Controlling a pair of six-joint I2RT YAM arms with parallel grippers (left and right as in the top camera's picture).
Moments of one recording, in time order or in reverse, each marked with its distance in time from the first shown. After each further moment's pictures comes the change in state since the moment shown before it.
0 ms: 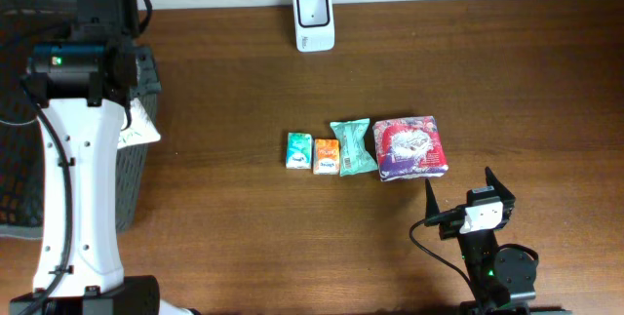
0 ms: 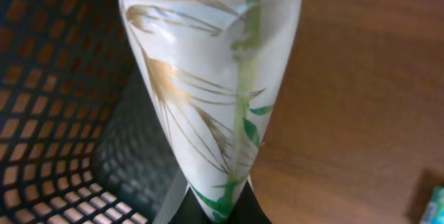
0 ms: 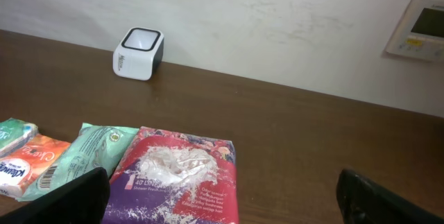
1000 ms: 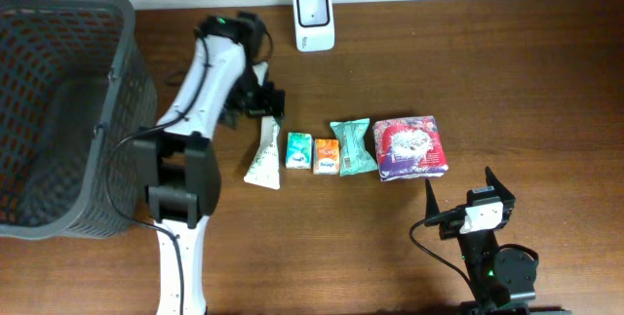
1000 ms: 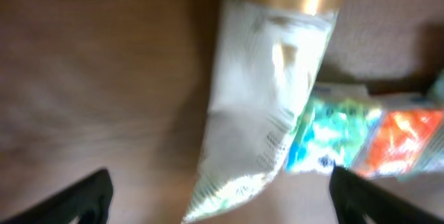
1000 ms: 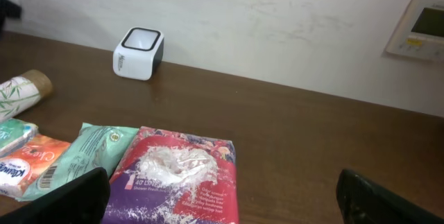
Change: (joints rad) left arm -0.211 0.672 0.205 -0.179 0.526 -0.012; right arm 0.000 0.000 0.000 0.000 0.000 0.001
